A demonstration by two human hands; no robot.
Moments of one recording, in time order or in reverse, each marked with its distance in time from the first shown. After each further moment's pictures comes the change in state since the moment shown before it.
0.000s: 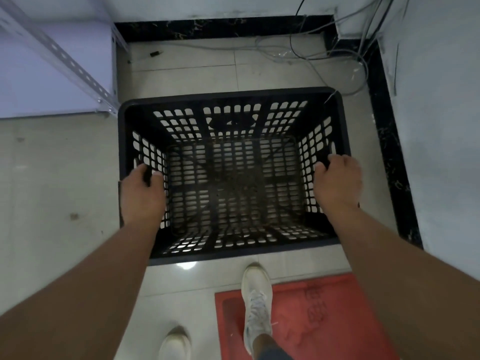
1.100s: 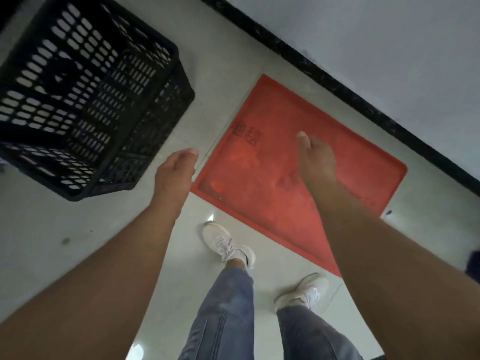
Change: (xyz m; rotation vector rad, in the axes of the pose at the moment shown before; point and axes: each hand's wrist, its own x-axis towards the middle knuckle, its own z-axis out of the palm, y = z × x) left_hand -0.343 -0.084 -0.038 0.266 -0.862 0.320; right_hand -0.453 0.224 -0.051 0.754 0.132 0.840
